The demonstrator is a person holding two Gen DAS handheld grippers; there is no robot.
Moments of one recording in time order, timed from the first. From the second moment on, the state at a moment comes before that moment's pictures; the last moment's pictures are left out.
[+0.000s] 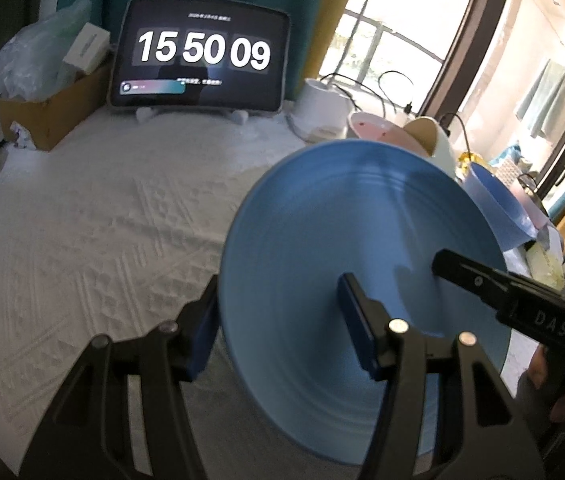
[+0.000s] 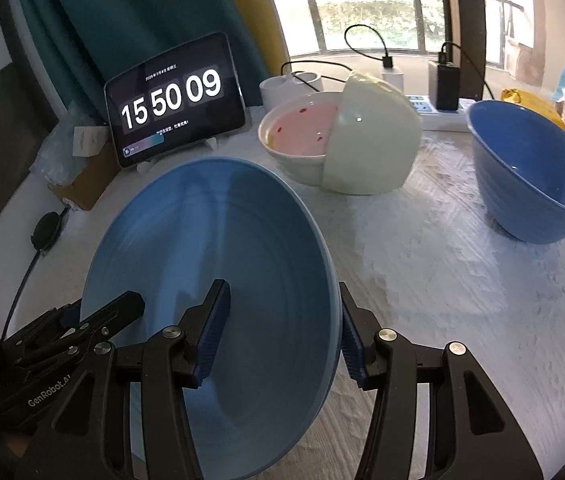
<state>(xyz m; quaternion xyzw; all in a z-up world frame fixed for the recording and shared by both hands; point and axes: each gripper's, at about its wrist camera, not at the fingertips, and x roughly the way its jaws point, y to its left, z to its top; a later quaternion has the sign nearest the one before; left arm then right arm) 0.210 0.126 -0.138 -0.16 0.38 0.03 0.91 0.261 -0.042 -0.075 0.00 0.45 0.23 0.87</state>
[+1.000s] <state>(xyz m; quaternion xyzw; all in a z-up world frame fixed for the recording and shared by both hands) 0.234 0.123 -0.152 -0.10 0.40 0.07 0.91 0.294 -0.026 -0.109 -0.03 0.48 0.22 0.85</state>
